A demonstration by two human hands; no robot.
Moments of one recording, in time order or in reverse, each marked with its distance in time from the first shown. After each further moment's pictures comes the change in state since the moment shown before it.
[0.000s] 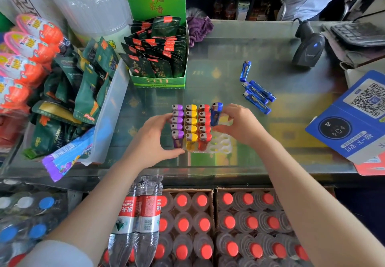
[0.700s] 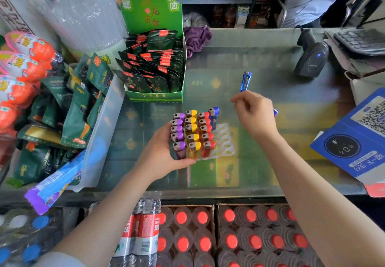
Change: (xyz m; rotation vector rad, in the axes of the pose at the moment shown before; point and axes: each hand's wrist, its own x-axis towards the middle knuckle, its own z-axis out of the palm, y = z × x) left_hand 0.032 0.007 0.018 -0.145 -0.009 -0.035; right_hand 0.041 0.020 -0.023 0.172 0.415 0.061
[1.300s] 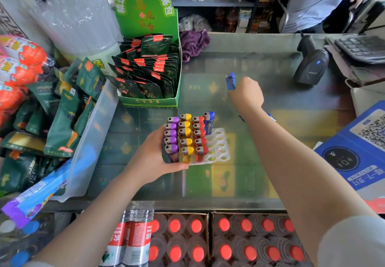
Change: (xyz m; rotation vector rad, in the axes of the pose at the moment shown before) left_hand 0.010 0.010 -0.007 0.043 -0.021 -0.015; right_hand 0.087 0.013 0.028 -0.415 -0.105 0.434
